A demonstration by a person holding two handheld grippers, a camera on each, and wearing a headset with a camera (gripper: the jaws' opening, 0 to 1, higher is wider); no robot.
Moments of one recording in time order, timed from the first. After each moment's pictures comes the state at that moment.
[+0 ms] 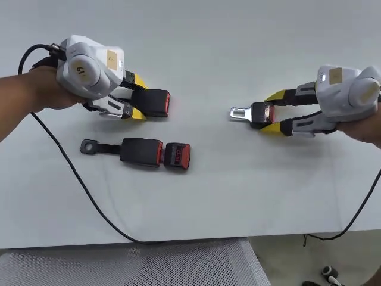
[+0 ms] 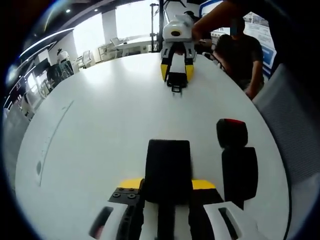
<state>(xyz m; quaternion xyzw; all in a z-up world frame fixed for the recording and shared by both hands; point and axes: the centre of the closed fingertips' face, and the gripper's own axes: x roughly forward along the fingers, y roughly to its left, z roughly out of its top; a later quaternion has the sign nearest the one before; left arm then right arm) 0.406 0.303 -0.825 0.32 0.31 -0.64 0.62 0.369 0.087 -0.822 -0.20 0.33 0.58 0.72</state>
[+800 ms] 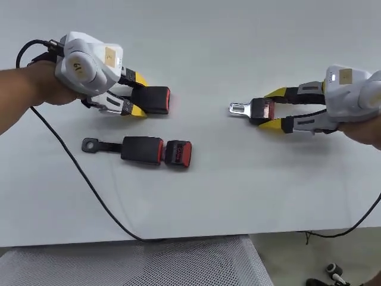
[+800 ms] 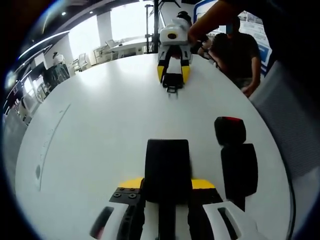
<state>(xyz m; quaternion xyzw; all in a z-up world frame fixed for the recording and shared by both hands) 0.404 0.303 -0.824 0.32 0.31 -0.66 0.61 0.371 0.093 -0.821 -0.16 0.29 0.58 0.75</state>
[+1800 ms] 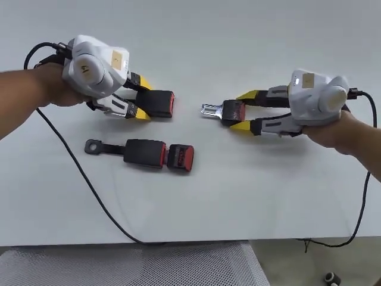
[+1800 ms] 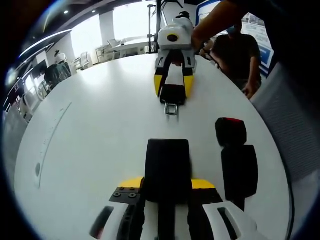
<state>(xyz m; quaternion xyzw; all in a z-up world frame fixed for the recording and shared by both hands) 0.406 0.303 -0.825 0.31 0.31 -0.65 0.62 0.384 0.166 -0.819 -0.14 0.27 0.59 0.75</state>
